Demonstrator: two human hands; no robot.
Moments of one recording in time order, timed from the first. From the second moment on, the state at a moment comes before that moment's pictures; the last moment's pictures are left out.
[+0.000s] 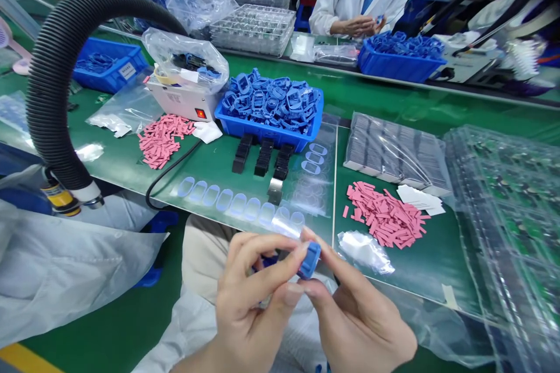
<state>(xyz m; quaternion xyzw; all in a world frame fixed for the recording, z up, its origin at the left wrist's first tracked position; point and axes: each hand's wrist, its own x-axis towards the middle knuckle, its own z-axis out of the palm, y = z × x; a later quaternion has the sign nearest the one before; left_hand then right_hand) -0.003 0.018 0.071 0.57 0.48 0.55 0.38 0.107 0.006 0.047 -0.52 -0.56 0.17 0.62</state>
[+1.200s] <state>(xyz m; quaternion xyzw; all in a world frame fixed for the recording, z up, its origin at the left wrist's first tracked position) -0.023 0.034 0.080 0.80 0.32 0.47 0.20 0.147 0.011 0.057 -0.39 -0.75 0.20 0.49</state>
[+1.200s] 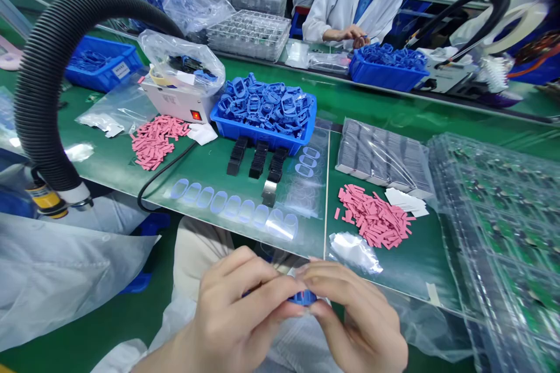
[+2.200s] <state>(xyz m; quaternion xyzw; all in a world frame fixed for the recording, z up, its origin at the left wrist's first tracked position) -0.022 0.022 0.059 0.68 0.40 0.53 0.33 0.140 0.007 0.057 -0.48 -0.56 0.39 0.55</state>
